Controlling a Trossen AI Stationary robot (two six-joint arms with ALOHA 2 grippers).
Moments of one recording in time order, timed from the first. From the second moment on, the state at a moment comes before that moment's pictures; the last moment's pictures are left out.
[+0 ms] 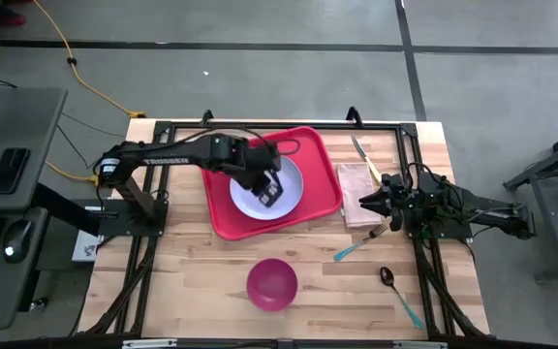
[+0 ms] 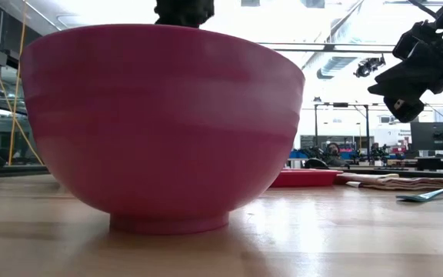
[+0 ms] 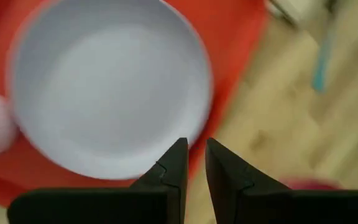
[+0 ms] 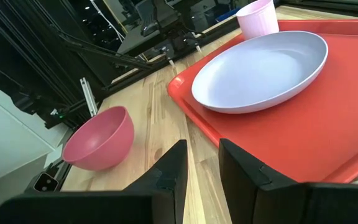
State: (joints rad) left arm 0.06 1.70 1.73 -1.18 -0.08 -0.68; right arm -0.19 0.05 0.11 -0.27 -0.22 0.45
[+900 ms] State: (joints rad) left arm -0.28 1.75 1.73 -1.11 0.01 -0.56; right arm -0.19 0.05 0.11 -0.27 -0.23 0.45
